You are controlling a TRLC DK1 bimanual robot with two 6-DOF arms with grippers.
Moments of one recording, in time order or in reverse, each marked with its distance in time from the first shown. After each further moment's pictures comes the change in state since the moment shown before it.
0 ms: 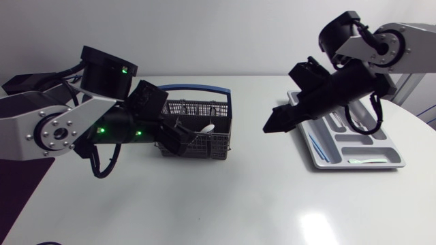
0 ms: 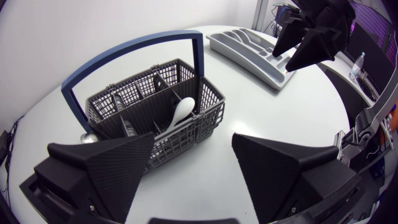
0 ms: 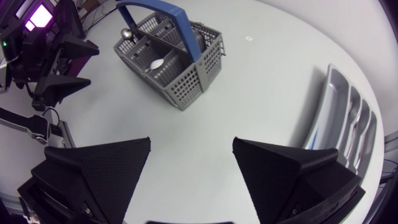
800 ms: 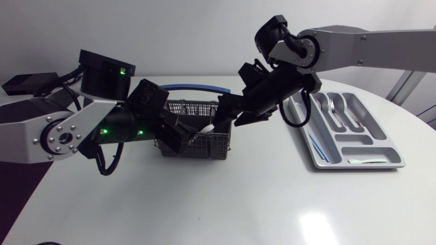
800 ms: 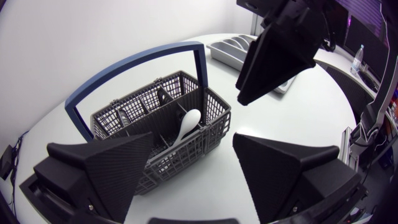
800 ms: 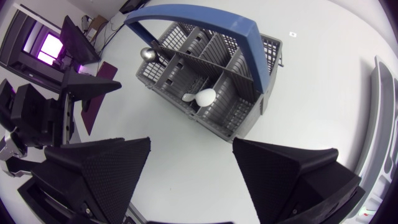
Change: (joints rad) left arm 0.014 0.017 -0.028 0.119 0.001 0.066; right arm 0.209 0.258 0.193 0.121 -0.077 0.394
